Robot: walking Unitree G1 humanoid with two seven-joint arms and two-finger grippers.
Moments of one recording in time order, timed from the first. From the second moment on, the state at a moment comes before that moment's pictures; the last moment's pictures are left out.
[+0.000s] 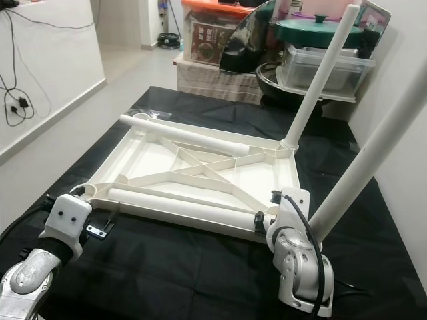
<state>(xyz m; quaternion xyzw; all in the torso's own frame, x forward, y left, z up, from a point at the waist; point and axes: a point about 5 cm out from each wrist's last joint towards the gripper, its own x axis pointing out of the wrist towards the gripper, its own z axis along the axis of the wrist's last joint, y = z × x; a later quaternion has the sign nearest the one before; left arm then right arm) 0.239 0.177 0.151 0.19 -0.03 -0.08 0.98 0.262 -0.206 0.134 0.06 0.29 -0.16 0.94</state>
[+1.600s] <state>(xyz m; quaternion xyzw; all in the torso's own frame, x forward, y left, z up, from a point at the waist) 0.242 0.181 0.150 0.20 -0.03 -0.08 0.98 0.276 -0.177 0.173 0.32 0.20 0.28 0.88</state>
